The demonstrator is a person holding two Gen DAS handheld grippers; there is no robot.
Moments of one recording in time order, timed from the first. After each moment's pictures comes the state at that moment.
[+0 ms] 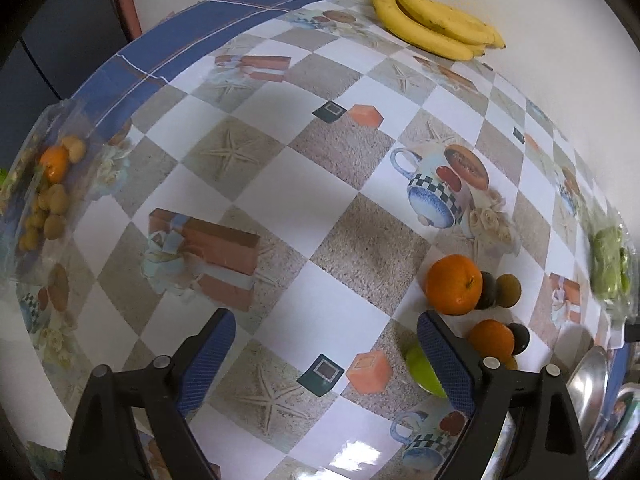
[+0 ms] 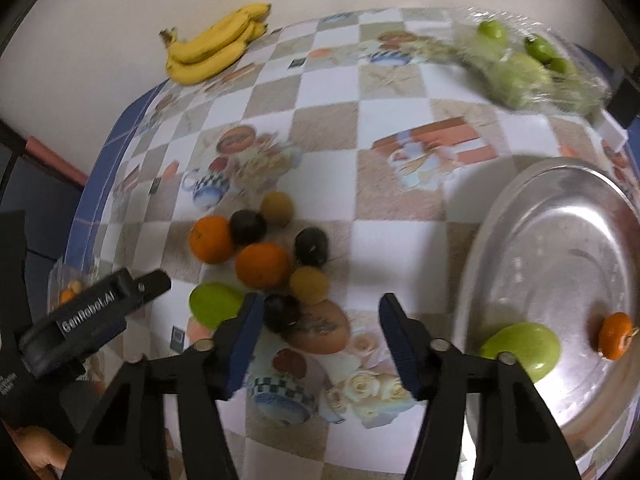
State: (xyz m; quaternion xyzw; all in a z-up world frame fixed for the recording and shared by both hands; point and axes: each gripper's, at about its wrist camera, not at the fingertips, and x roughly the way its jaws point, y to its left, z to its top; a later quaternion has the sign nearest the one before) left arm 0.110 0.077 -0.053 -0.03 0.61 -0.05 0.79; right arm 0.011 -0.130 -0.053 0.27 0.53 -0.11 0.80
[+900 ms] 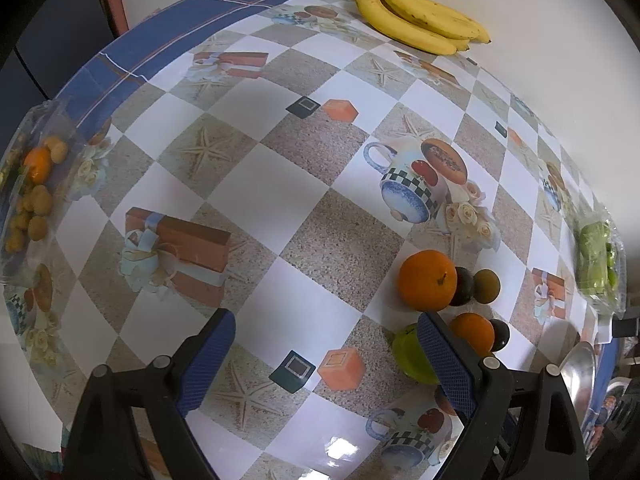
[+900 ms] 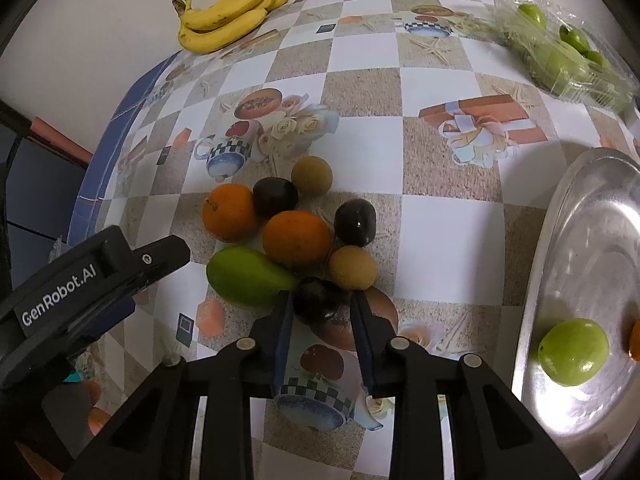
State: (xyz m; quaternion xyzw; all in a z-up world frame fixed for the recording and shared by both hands) left arm 0.117 0.057 -0.056 -0.04 0.62 -0.08 0.78; right arm 0.024 -0.113 -0.068 0.27 0.55 -0.09 0.79
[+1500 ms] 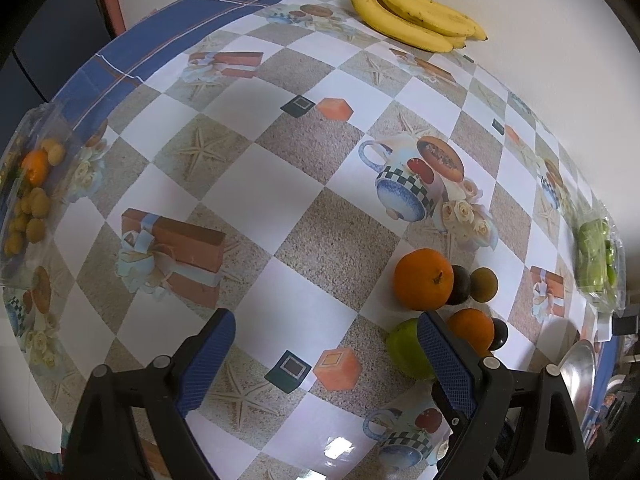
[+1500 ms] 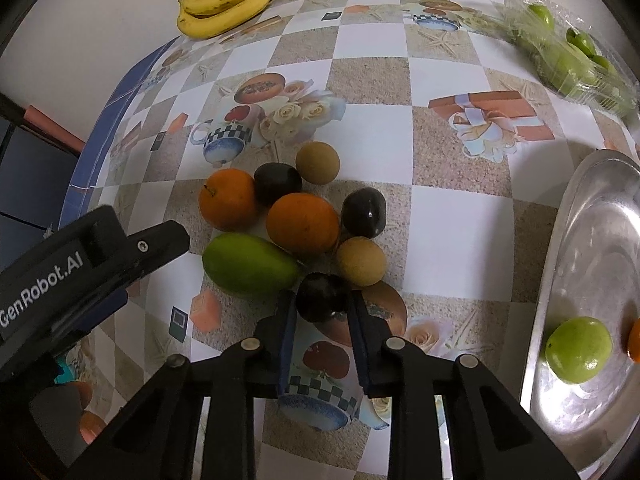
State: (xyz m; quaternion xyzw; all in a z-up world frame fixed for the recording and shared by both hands) left arm 0.117 0.055 -0.056 -0.04 0.62 -0.08 0.78; right arm 0.035 -0.108 -0.071 0.25 0.57 -0.09 0.78
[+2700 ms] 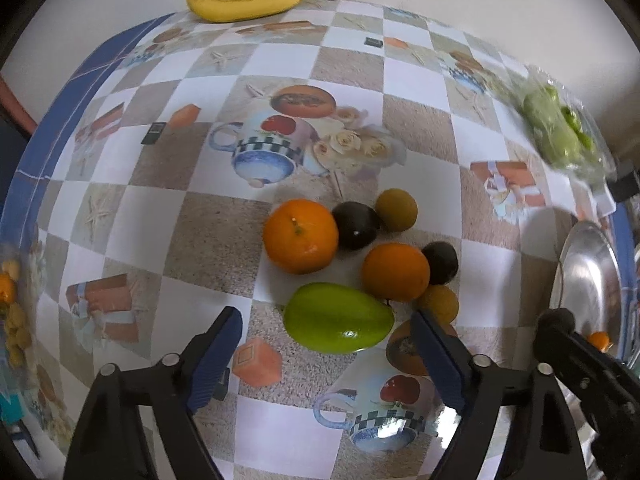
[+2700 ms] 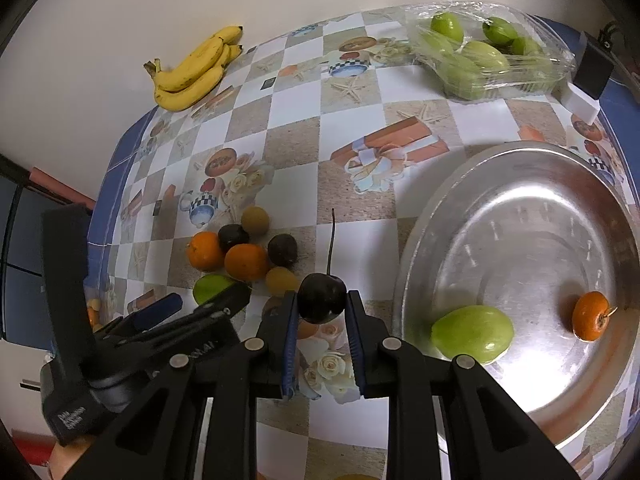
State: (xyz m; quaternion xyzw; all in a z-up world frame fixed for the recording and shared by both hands) left arm 0.092 -0.029 -0.069 0.13 0.61 -0.21 0.75; right arm -0.020 -0.170 -0.029 0.32 0.51 -0.12 0.78
